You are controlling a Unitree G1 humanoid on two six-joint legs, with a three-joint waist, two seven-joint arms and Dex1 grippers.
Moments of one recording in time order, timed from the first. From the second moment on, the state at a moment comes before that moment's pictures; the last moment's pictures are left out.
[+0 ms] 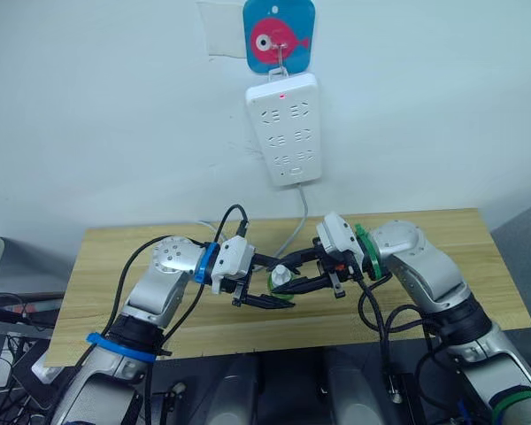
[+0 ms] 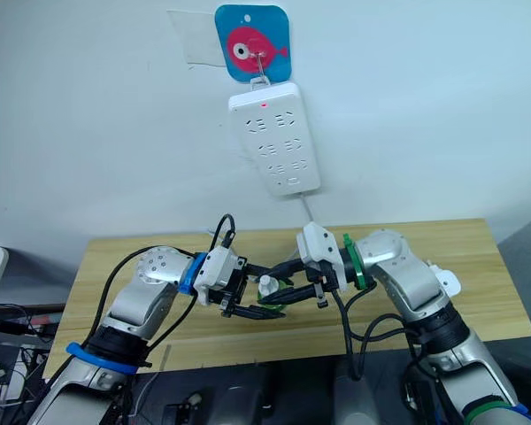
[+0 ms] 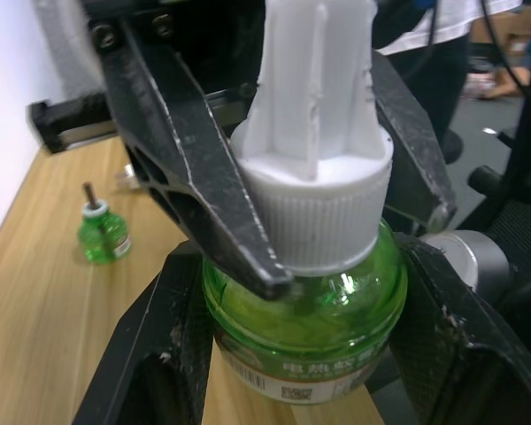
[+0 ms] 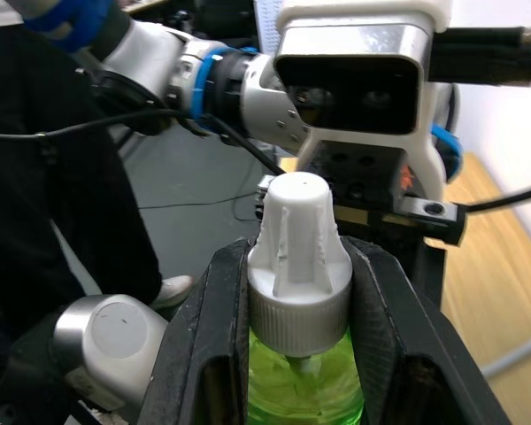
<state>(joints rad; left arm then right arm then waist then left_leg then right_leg) -0.45 0.50 -0.24 0.10 -0.38 -0.06 -1.49 -0.60 -0.44 0.35 -0.12 0.42 0.35 1.34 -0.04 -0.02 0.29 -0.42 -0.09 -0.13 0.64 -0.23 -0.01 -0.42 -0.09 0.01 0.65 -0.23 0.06</state>
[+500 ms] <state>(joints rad) -0.36 0.46 -0.18 0.03 -0.33 0.04 -1.20 -0.30 -0.49 0.18 -0.44 0.39 0.51 0.90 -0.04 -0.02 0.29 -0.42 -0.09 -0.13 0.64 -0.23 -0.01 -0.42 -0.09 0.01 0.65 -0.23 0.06</state>
